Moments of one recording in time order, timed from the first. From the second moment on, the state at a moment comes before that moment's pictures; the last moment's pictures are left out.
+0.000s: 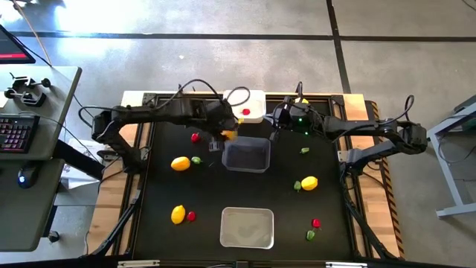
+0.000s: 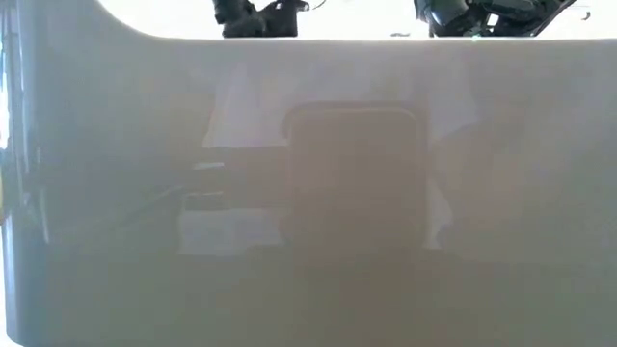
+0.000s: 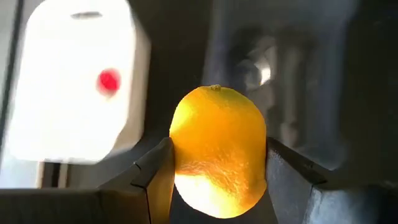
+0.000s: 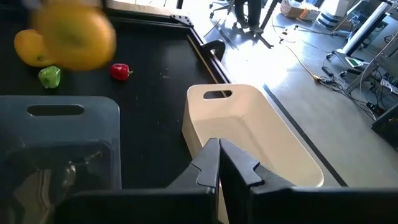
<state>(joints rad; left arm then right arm) 0.19 1.64 1.48 -0.88 -0.10 0.23 -0.32 1.29 0.73 0.16 0.15 -0.24</state>
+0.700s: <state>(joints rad) 0.15 2.01 1.54 -0.80 -0.12 0.27 -0.32 1.27 0.73 0.11 0.18 -0.24</state>
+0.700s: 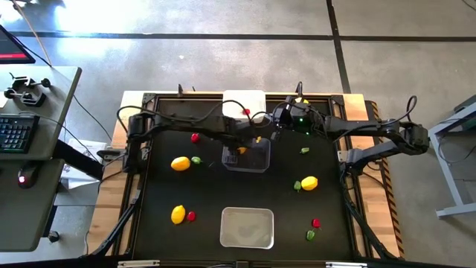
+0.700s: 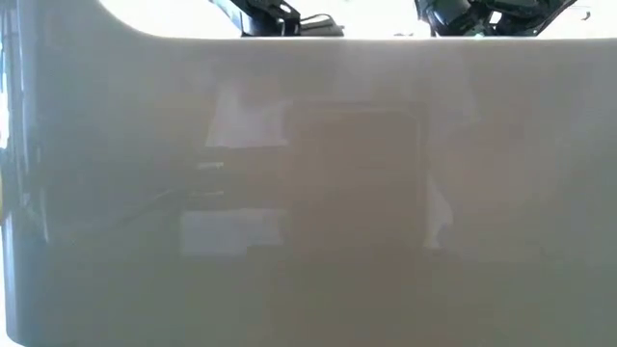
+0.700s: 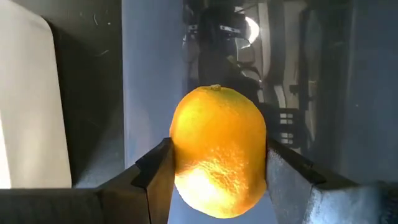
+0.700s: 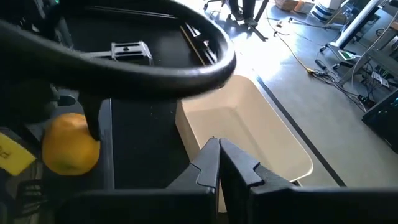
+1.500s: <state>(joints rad) 0.13 2.02 1.54 -0.78 -0.14 0.27 -0.32 1.27 0.73 0.09 0.18 -0.24</state>
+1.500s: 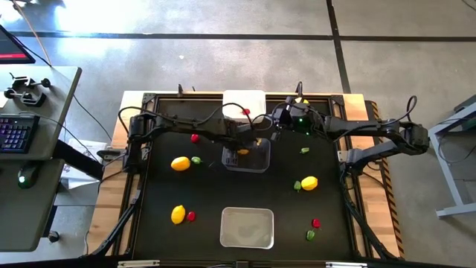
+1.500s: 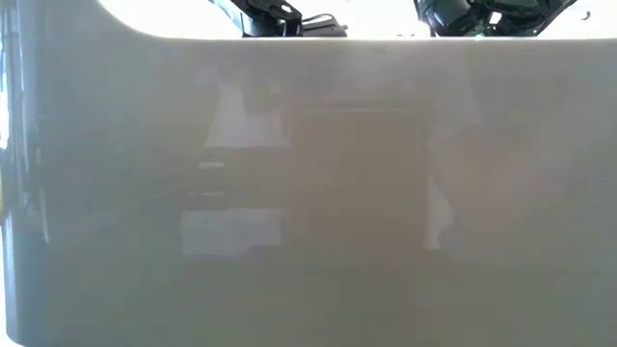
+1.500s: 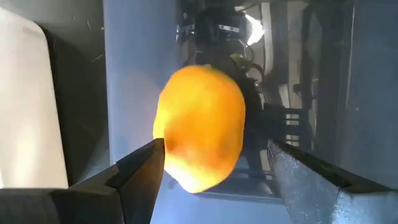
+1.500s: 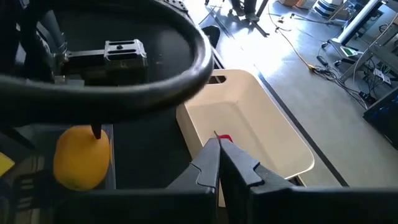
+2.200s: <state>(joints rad) 0.12 1.50 1.03 -0.13 -0.03 0.24 -0.32 1.27 0.73 0.08 0.18 -0.24</state>
